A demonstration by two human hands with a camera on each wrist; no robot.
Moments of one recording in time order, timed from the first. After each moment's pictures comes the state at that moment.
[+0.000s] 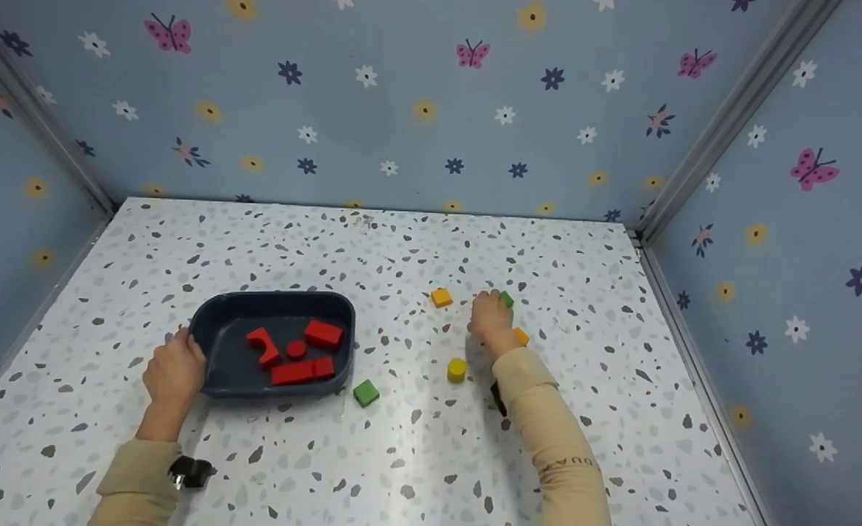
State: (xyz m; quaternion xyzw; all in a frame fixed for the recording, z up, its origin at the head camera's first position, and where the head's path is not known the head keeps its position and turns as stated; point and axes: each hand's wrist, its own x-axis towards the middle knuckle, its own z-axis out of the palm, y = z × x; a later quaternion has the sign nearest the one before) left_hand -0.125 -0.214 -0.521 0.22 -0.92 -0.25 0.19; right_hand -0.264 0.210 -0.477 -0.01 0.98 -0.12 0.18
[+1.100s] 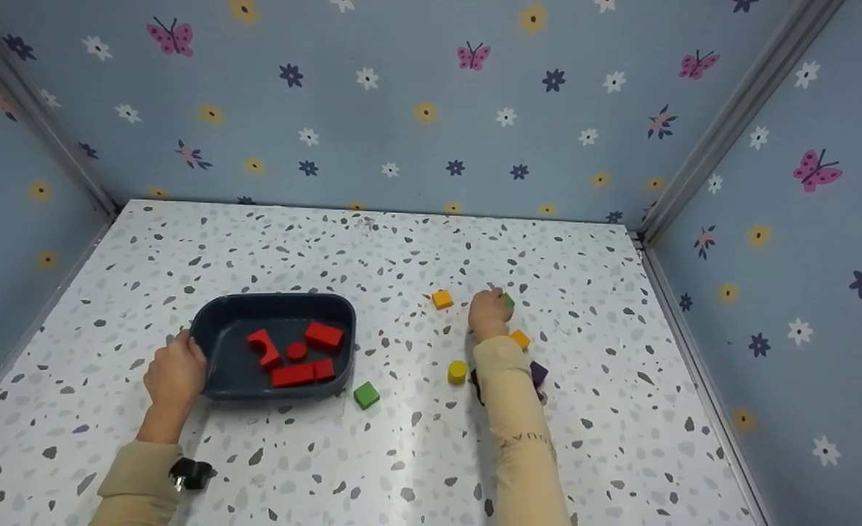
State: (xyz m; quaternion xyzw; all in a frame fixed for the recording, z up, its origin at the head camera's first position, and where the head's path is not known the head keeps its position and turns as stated) left_hand -0.126 -0.214 -0.521 0.23 -0.92 -0.25 0.18; right_hand -0.287 0.200 -0.495 0.04 0.98 -0.05 0.17
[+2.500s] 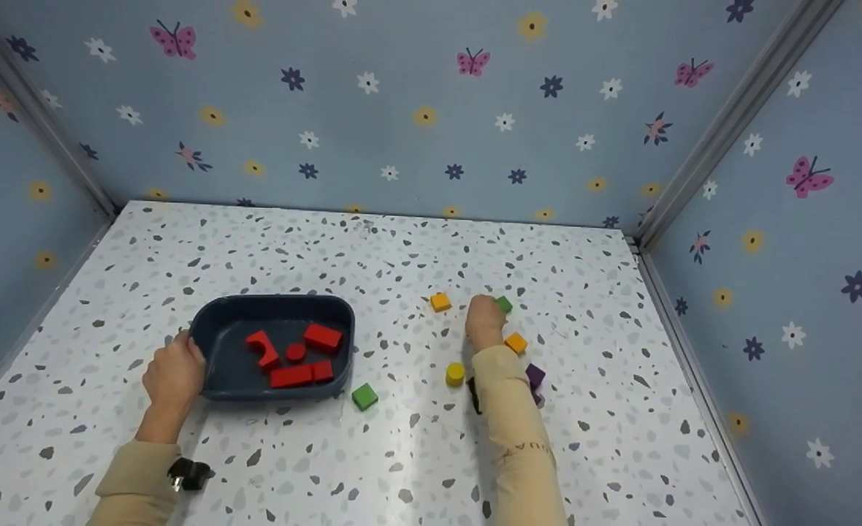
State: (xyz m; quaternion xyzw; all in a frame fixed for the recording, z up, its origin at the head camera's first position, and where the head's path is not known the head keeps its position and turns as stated) left_hand -0.125 -0.213 -0.523 0.22 -0.92 -0.25 0.20; right_hand -0.284 0.202 -0.501 0.04 0.98 -0.09 0.15
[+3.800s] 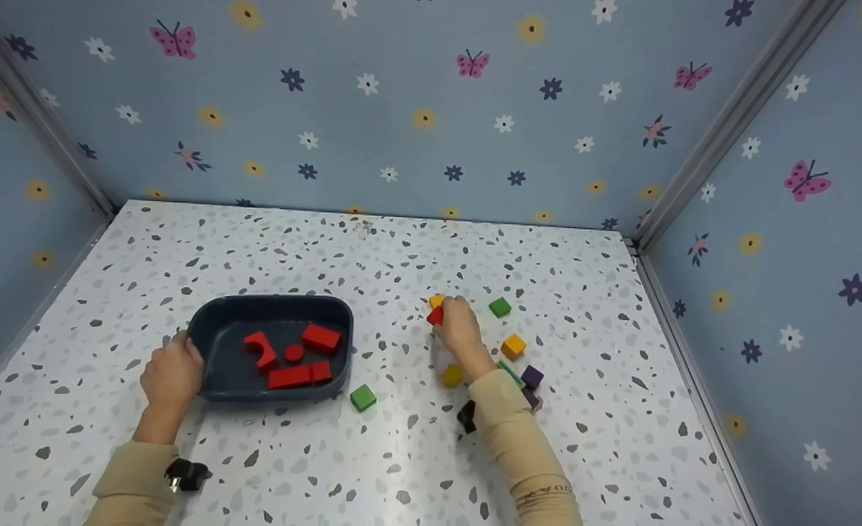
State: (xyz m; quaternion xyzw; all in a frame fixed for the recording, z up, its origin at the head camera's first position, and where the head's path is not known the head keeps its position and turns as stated) left_hand -0.126 -0.214 -0.522 0.23 -0.92 -0.26 0.19; right_hand -0.246 0.170 -0.473 -0.10 0.97 -0.22 0.06
